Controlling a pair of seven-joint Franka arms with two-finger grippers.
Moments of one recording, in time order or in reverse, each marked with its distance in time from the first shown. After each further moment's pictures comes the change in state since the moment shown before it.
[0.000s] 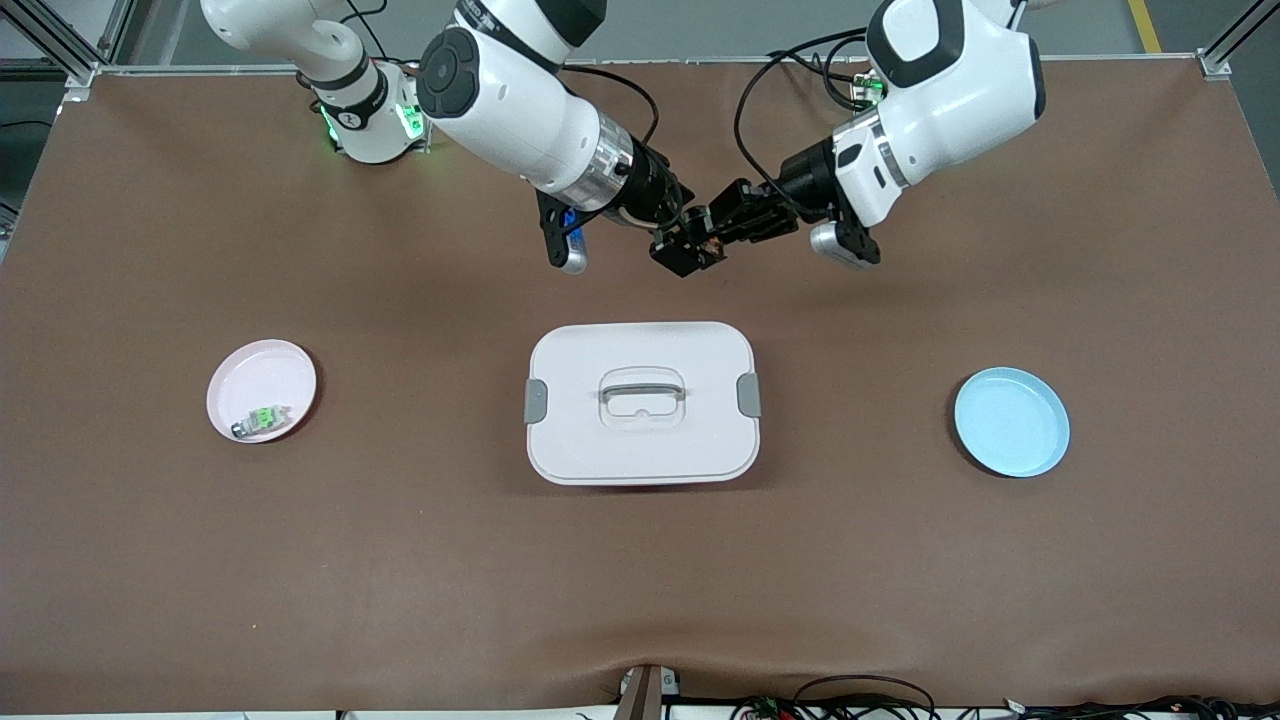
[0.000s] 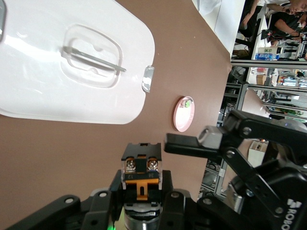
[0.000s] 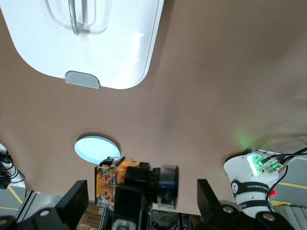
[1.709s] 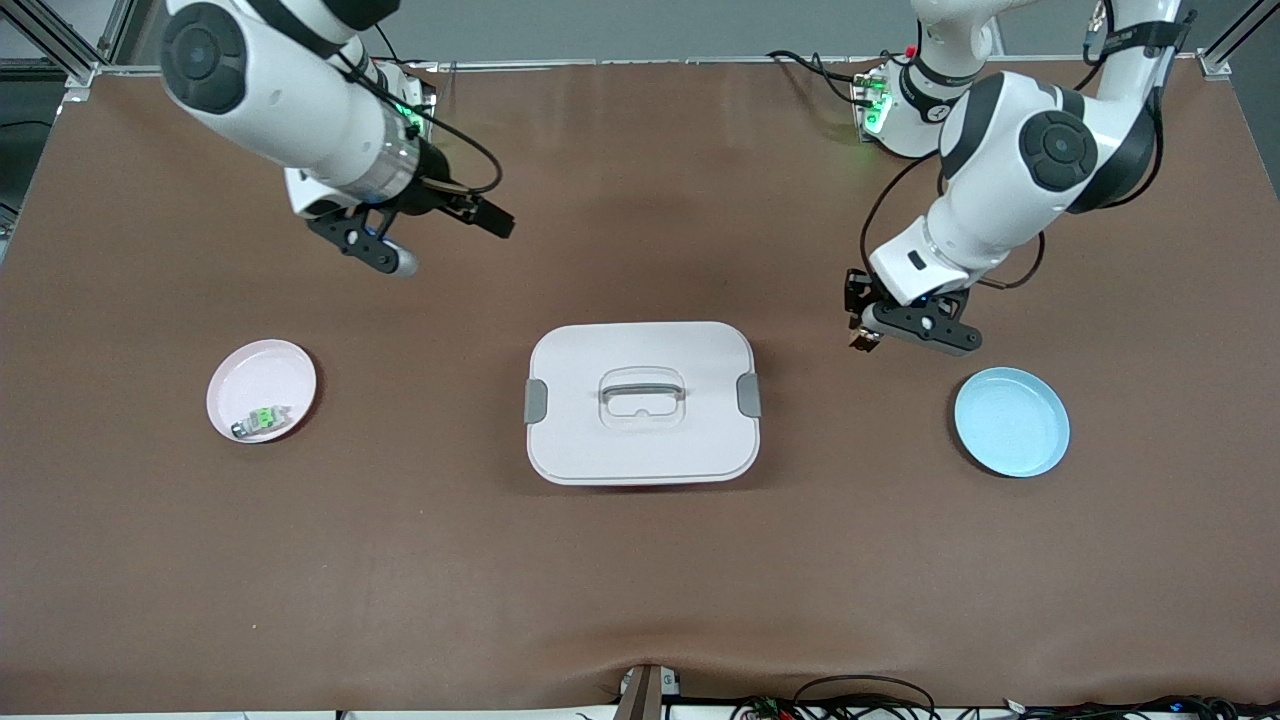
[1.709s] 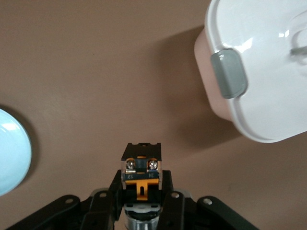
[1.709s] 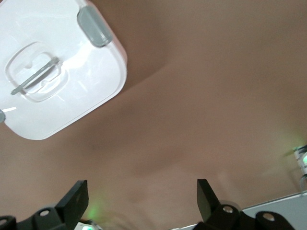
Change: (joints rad) left arm 0.212 0.194 0.001 0.088 1.098 -0.163 0.137; right arm -0.301 -0.295 -0.021 -0.210 -0.303 -0.535 -0.928
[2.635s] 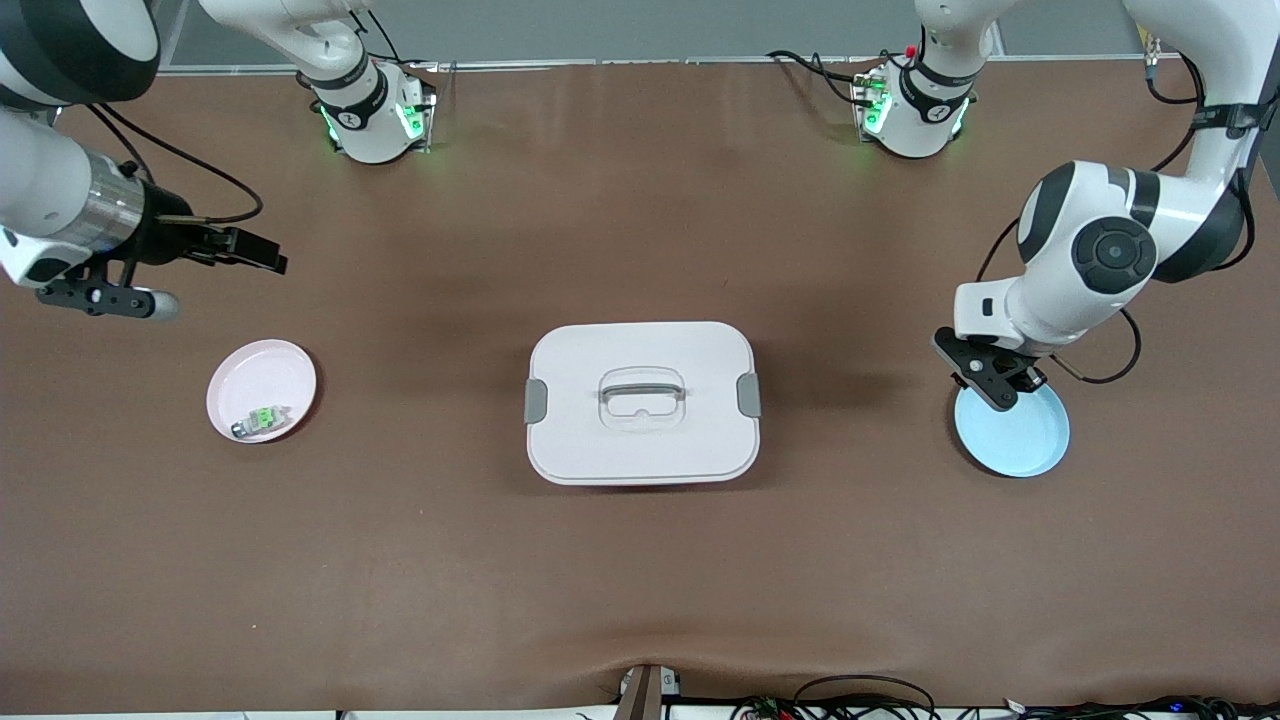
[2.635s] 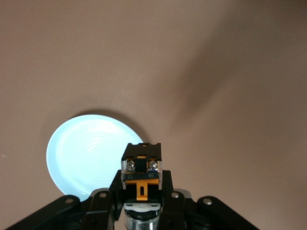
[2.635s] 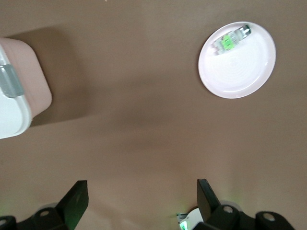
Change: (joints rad) left arm 0.184 0.185 0.006 0.011 0.440 -0.018 0.550; right arm -0.366 -0.032 -0.005 -0.003 -0.223 -0.097 -0.670
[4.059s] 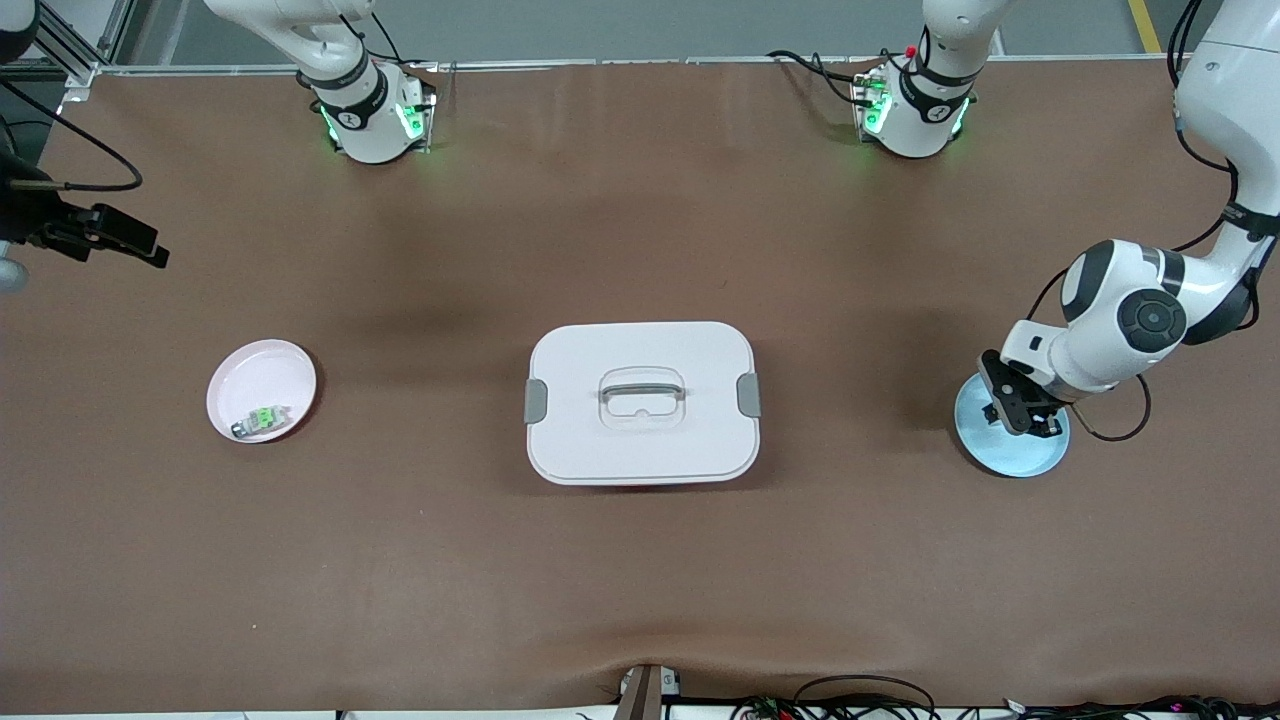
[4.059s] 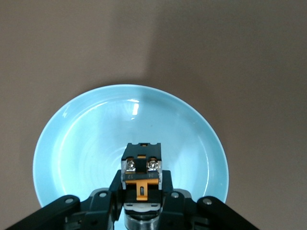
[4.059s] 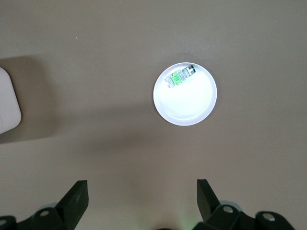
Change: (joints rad) left arm 0.223 0.322 0.002 0.000 0.312 0.276 0.359; right arm -0.150 -0.078 0.003 0.002 -0.085 0.049 -0.181
